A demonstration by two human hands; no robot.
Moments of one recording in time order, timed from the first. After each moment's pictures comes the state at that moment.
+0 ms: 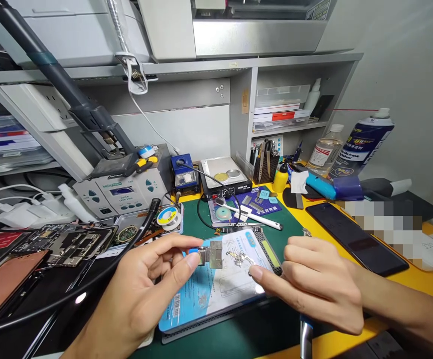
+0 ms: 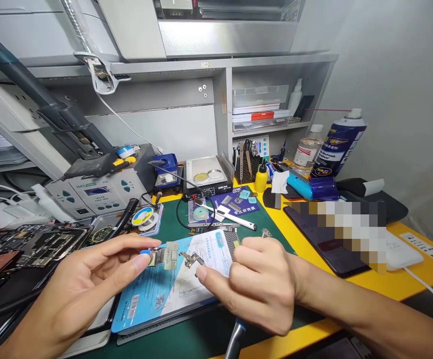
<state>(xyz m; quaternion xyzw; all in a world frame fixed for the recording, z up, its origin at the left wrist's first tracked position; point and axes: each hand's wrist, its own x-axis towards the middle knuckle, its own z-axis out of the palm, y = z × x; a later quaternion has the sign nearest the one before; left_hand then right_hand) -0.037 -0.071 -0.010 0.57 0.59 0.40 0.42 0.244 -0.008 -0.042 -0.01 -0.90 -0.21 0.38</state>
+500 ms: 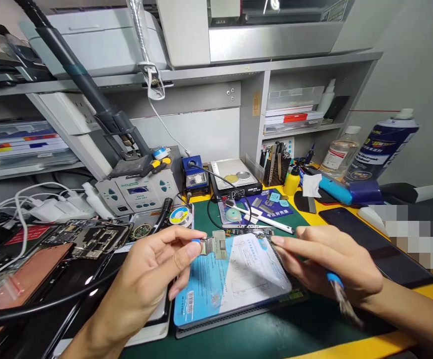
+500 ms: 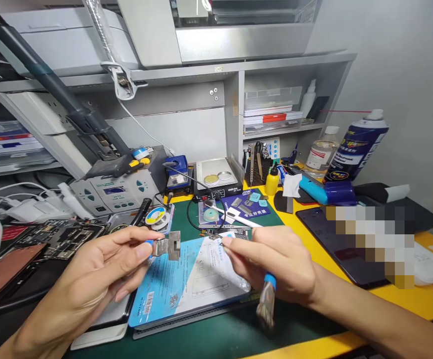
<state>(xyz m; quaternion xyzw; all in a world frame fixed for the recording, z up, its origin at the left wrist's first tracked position) -0.048 -0.063 -0.004 0.52 0.50 0.46 0.52 0.236 -0.013 -0.037 -0.21 -0.86 -0.08 0.46</state>
